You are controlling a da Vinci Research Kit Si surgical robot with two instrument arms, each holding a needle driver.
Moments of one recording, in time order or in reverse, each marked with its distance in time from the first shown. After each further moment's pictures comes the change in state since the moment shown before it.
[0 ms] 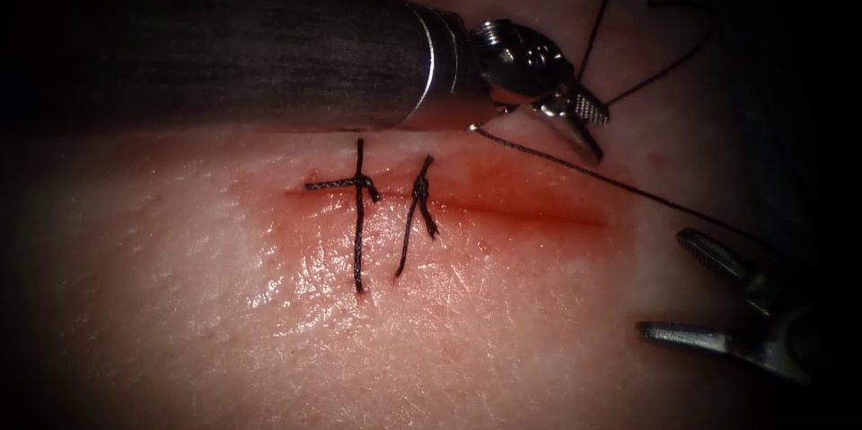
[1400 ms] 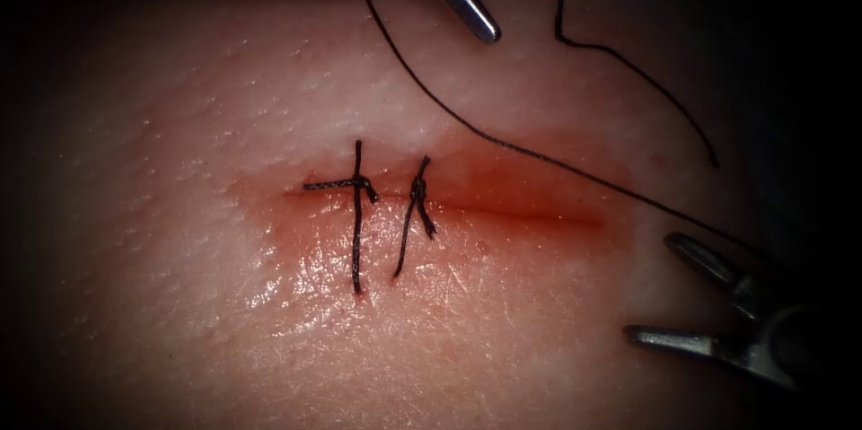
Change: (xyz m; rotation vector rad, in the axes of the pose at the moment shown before) right arm 0.000 -0.001 0.001 0.000 0.002 0.005; left arm 0.009 0.005 -0.017 -0.024 0.198 -0.123
